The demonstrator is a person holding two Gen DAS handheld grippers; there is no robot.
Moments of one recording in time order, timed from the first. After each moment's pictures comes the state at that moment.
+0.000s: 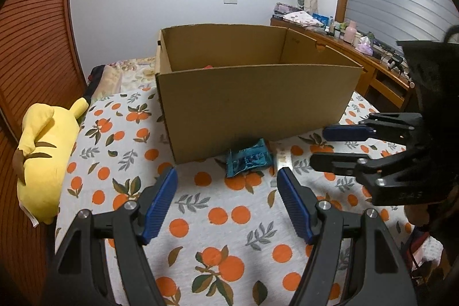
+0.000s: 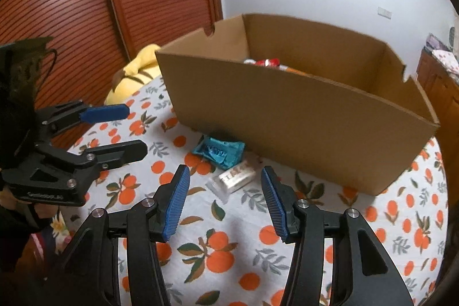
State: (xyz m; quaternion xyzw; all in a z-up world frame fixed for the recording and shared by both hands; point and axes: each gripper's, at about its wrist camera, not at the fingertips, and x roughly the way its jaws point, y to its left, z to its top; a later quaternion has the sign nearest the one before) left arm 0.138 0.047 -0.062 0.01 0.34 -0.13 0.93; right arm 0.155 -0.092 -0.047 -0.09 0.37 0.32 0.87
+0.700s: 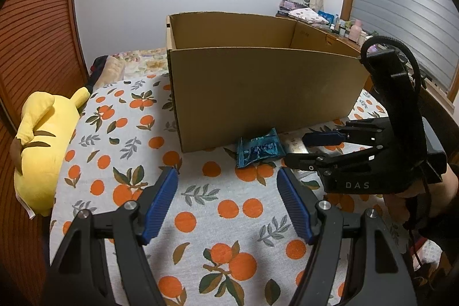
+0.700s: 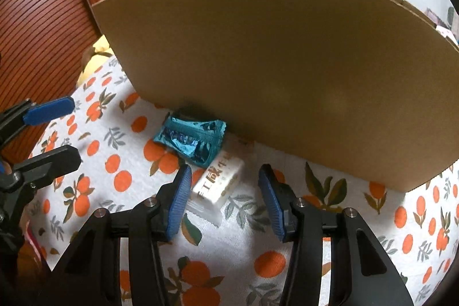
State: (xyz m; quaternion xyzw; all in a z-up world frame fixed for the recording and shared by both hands) left arm 0.144 0.058 -0.078 0.00 0.36 -0.13 0.93; right arm 0.198 -0.078 -0.096 -0.10 0.44 0.28 0.85
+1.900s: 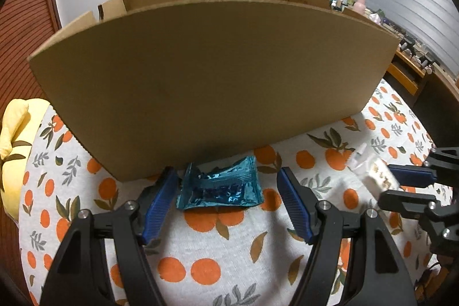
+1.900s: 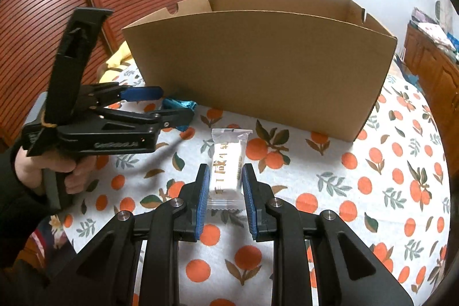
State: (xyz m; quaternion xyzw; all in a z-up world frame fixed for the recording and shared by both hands) left arm 0.212 -0.010 -0.108 0.03 0.41 -0.12 0.90; right arm 0.144 -0.152 -0.073 -0.06 0.40 0.29 0.87
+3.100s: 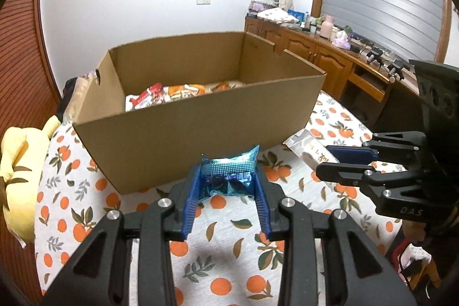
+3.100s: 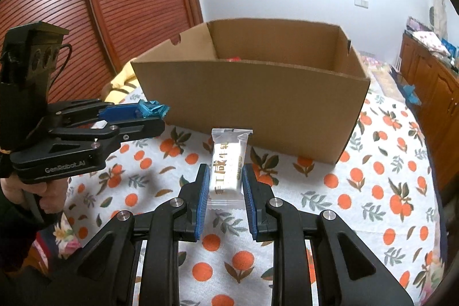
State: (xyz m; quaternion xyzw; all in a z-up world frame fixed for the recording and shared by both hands) left arm 0.157 -0.013 -0.032 0.02 0.34 -0.19 0.92; right arm 0.136 -0.168 -0.037 -0.05 0.36 0.29 0.89
